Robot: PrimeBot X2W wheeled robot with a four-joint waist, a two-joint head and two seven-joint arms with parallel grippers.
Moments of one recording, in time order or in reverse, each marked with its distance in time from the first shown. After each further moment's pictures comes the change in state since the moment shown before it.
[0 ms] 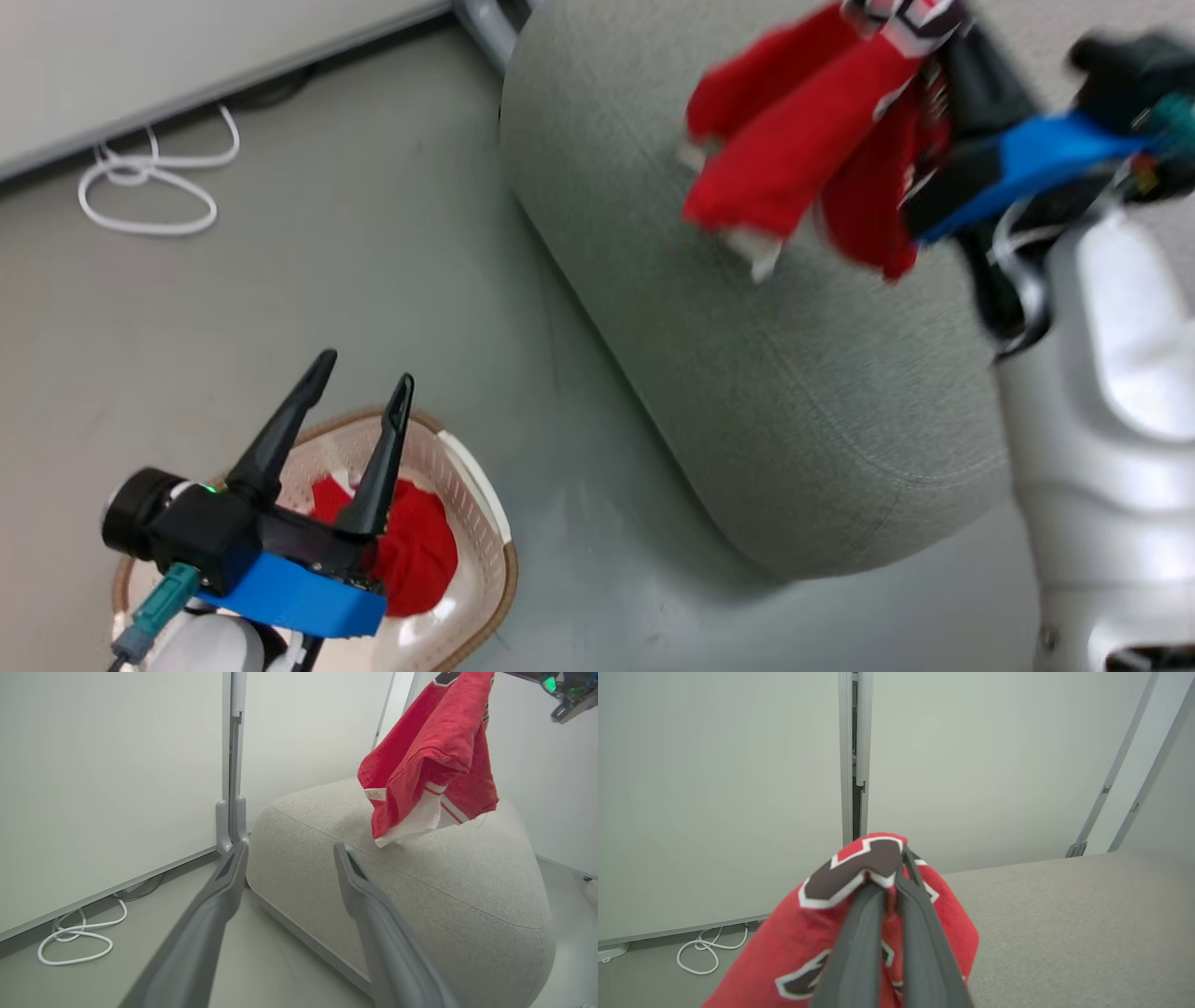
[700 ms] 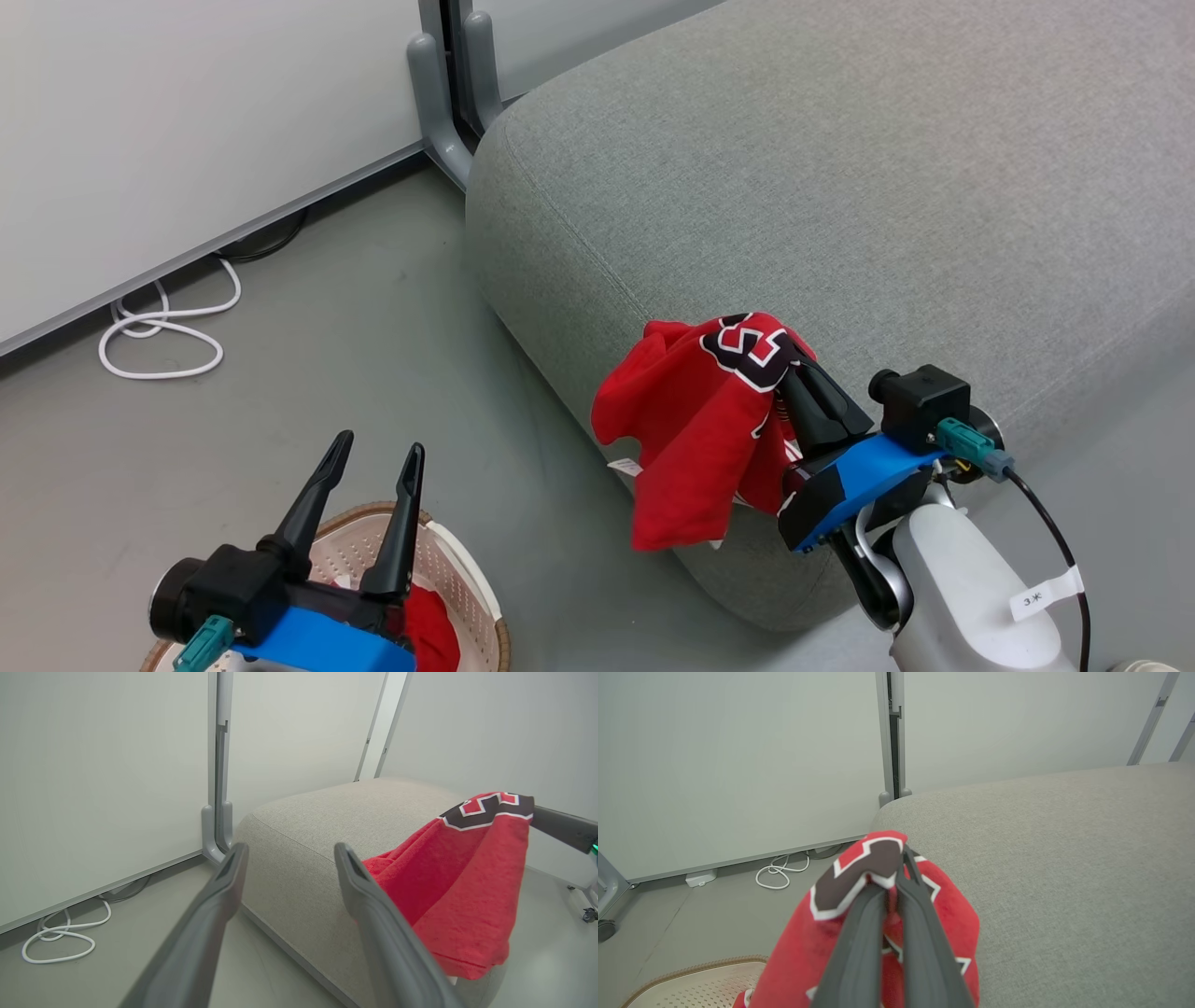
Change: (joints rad) left arm 0.102 -0.106 0.052 0.069 -0.012 0.000 0.000; right arm 0.363 0.000 0.270 0.061 0.089 0.000 -0.169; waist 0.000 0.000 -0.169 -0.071
